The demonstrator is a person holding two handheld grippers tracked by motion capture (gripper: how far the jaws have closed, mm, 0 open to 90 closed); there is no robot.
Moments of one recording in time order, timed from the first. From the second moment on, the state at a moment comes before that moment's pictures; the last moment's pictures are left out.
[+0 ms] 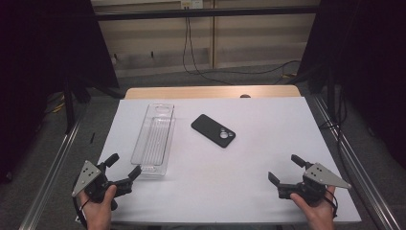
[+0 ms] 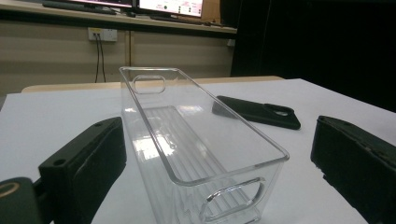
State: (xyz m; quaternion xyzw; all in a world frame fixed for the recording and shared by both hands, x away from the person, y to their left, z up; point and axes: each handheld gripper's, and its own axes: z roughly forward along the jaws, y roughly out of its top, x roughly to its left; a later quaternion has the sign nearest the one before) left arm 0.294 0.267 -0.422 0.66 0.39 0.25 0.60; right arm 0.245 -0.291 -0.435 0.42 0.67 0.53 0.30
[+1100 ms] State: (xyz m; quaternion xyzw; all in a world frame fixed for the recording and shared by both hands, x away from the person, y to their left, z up) left arm 0.295 0.266 -0.425 0.66 0.39 0.25 0.59; right arm 0.304 -0.262 -0.422 0.40 0.67 0.55 0.29
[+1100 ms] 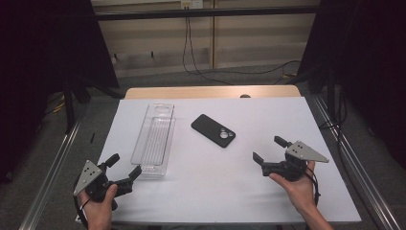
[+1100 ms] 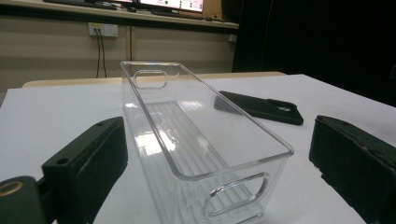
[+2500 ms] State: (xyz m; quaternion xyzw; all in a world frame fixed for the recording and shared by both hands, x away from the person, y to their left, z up) left arm 0.296 0.269 -0.424 0.66 0.39 0.24 0.59; right arm 0.407 -0.213 -0.407 0.39 0.67 0.56 0.30
